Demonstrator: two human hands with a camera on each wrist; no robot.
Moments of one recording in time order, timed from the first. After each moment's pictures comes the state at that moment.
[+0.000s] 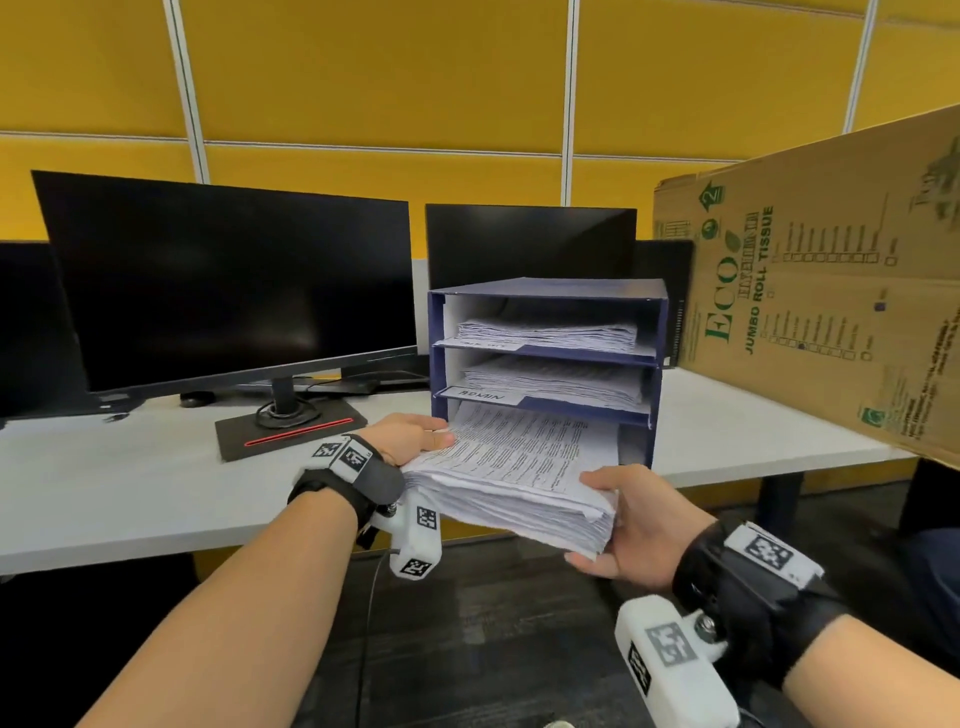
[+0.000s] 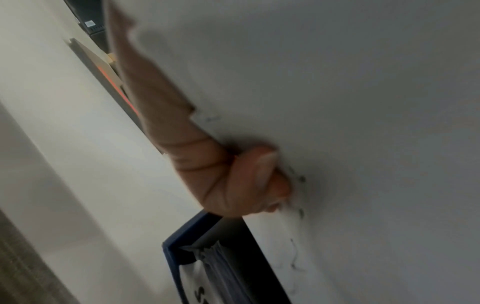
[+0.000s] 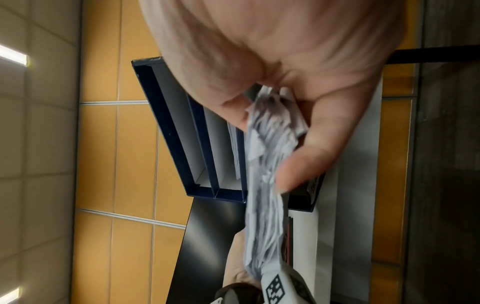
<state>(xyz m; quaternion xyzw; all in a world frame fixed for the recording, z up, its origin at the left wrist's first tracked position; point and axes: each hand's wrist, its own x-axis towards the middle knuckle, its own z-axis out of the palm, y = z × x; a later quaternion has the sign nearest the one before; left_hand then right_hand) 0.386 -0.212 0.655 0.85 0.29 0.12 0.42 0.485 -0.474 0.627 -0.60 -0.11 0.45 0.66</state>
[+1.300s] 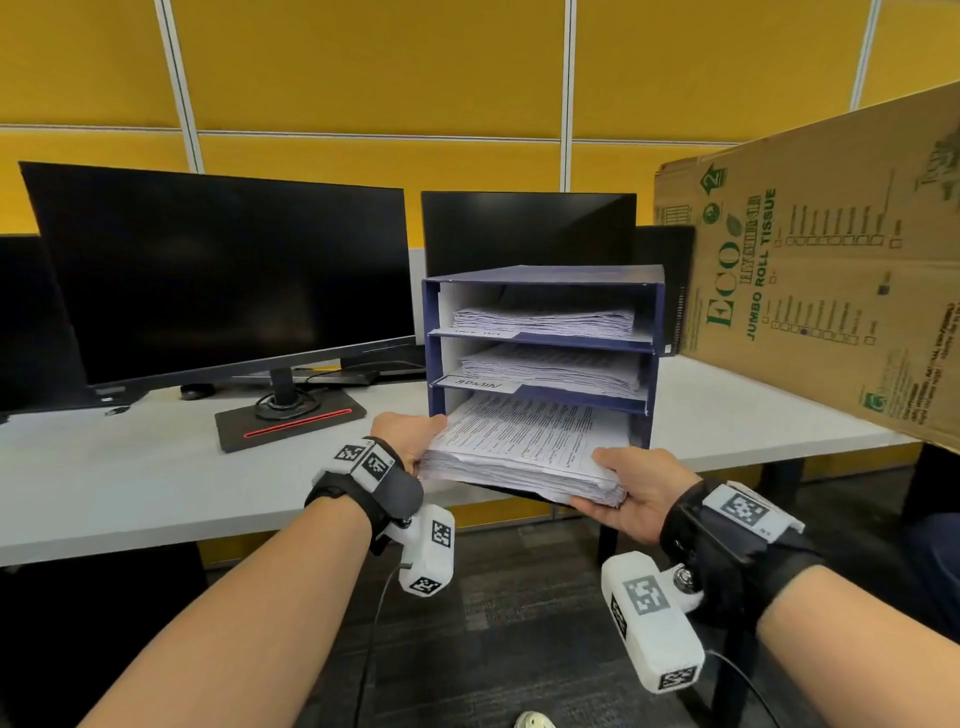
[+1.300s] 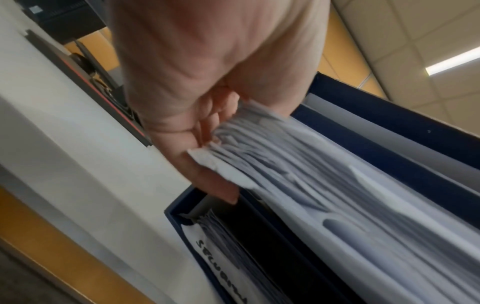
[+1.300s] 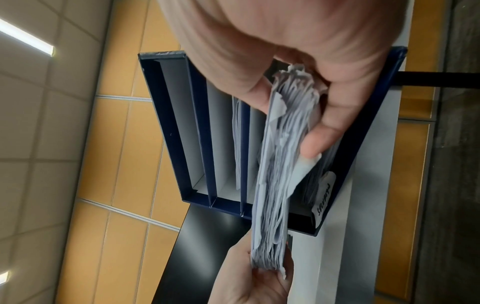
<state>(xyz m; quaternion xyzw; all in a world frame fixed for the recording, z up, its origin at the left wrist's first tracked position) 0.406 -0.233 0.633 0.62 0.42 0.30 0.59 0.493 -0.460 0.638 -0.62 -0.04 0.32 0.71</state>
